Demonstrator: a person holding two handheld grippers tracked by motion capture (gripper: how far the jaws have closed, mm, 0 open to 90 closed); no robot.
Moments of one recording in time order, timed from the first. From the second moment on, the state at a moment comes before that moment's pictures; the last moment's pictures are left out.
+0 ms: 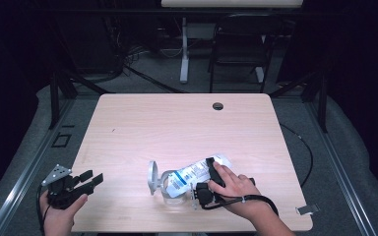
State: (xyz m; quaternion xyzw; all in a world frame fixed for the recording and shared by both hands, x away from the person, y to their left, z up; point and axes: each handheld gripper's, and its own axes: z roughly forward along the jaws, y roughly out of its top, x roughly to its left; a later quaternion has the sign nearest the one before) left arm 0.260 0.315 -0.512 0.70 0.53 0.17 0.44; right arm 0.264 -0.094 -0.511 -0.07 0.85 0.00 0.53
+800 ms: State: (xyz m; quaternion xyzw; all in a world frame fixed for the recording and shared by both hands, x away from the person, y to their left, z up) left arm 0.259 0.316 -0.511 0.70 0.53 0.17 0.44; right arm 0.262 -0.092 -0.509 -0.09 0.84 -0.01 0.54
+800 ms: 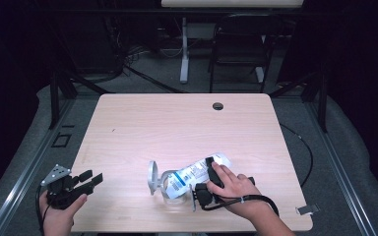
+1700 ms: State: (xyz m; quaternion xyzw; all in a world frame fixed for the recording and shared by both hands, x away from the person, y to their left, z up) left arm 0.260 0.316 -0.512 0.70 0.53 0.17 0.44; right arm 0.262 -0.091 -0.508 -0.10 0.84 -0.01 0.54
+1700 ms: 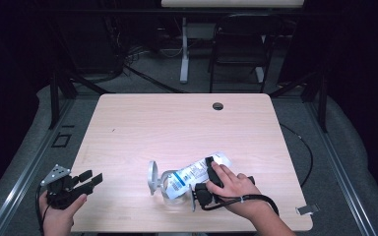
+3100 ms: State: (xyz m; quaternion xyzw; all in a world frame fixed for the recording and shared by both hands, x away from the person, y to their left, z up) left arm 0.260 0.318 -0.514 0.70 0.53 0.17 0.44; right arm 0.261 -0.091 -0.503 -0.11 0.83 -0.03 0.54
